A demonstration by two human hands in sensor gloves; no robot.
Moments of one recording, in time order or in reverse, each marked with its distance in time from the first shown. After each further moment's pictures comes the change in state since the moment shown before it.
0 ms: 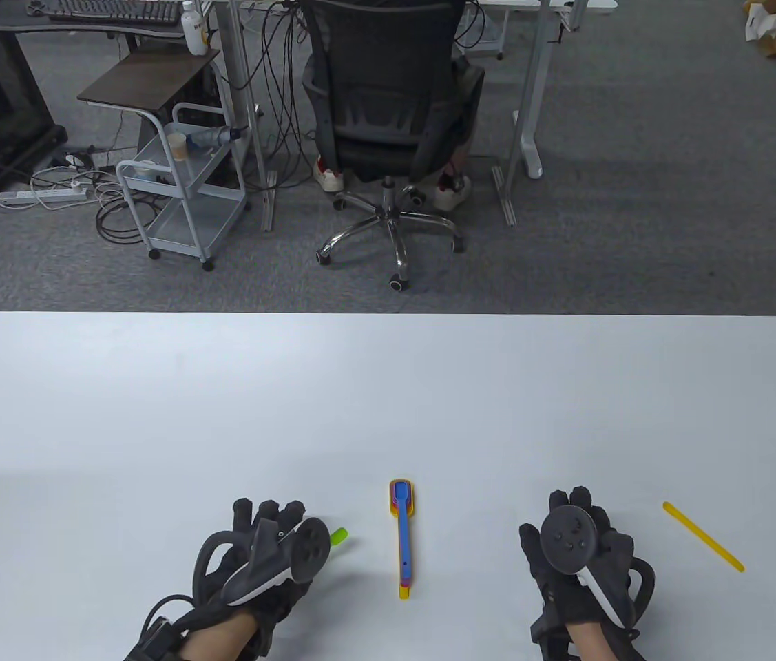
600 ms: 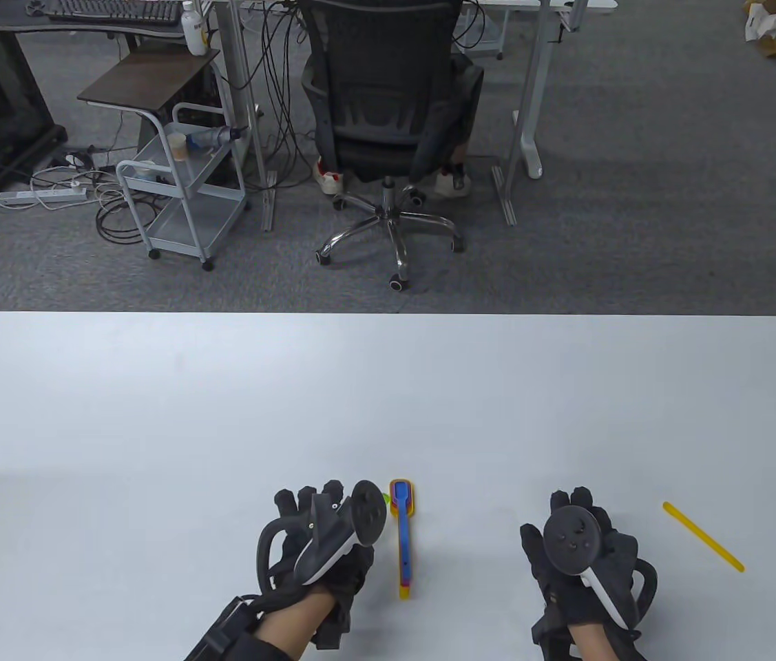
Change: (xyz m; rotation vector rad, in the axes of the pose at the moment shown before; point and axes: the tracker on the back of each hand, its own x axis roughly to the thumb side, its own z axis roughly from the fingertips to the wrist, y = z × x) left_hand 0.064 0.031 -0.027 0.009 0.208 0.140; right_hand -0.002 -0.001 0.001 0.004 -0.001 -0.015
